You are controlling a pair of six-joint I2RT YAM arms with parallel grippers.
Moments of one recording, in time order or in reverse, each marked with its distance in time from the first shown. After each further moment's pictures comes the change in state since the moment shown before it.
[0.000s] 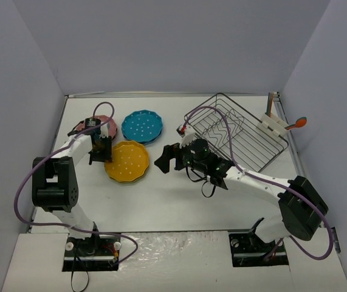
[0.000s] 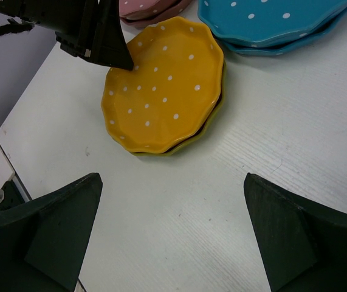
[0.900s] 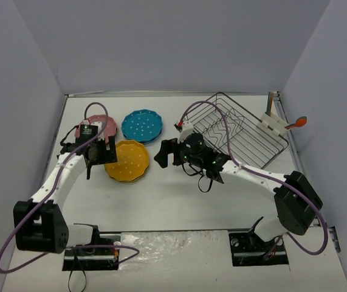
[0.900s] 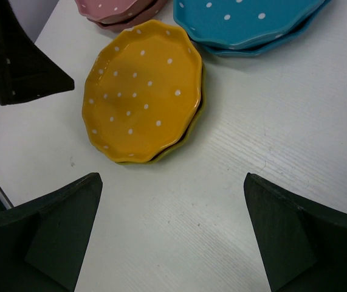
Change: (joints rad) left arm -0.081 -0.408 -0.152 -0.062 -0.108 -0.111; right arm -0.013 0.058 0.096 -0.108 0.052 0.005
